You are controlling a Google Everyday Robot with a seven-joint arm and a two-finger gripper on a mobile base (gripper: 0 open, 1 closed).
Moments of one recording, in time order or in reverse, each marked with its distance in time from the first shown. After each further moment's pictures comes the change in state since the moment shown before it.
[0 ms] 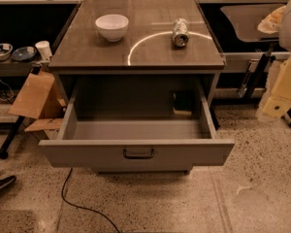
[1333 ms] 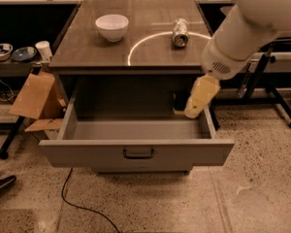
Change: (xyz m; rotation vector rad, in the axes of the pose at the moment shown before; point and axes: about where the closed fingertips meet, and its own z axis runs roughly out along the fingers) arm -0.059 -0.035 0.157 -0.088 -0.048 0.162
